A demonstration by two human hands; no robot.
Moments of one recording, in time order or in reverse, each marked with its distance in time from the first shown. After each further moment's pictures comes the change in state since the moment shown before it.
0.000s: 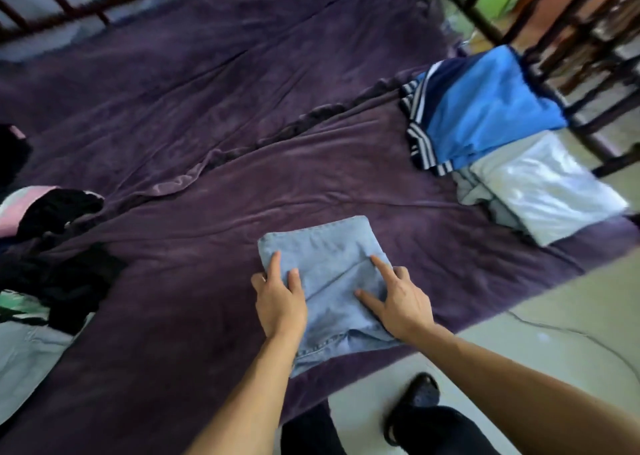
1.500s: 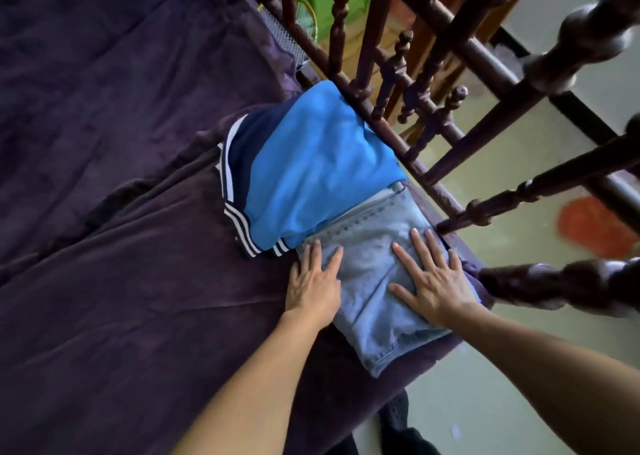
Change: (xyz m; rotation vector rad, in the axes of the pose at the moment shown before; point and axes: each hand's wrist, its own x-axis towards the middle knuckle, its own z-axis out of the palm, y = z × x) left_hand -0.017 0.311 0.355 0.819 -0.632 0.741; right_hand 0.180 0.383 -0.231 -0.513 0.022 -0.024
